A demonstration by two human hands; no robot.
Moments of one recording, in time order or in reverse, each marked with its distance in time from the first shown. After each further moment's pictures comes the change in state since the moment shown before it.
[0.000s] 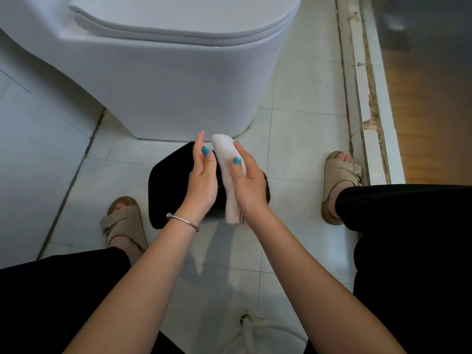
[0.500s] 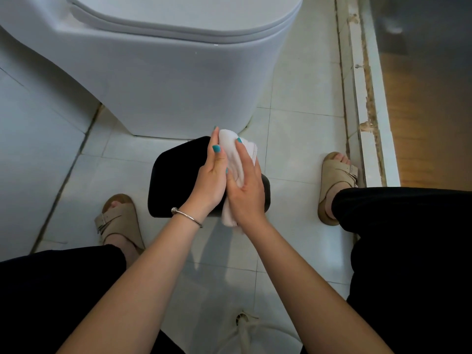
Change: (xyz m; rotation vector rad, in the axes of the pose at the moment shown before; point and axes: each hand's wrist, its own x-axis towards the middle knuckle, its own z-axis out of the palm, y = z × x) left_hand 0.008 -0.002 0.010 -0.009 -0.114 0.015; right_hand -0.006 0.012 0.000 -0.154 0.056 -0.275
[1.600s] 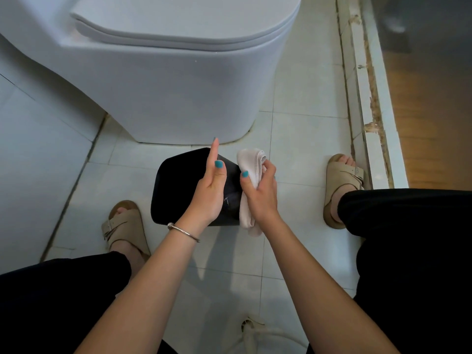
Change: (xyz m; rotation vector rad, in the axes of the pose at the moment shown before) left_hand -0.015 -0.001 -0.007 0.070 -0.075 0.031; right_hand 0.014 0.031 -0.016 -0.034 -0.022 0.246
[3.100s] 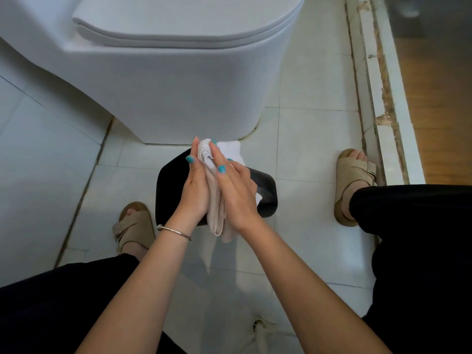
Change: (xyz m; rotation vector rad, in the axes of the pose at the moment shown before) left_hand 0.013 -0.007 -0.022 -0.113 0.264 -0.187; right_hand -0.029 -0.061 0.027 0.009 -0.285 -0.089
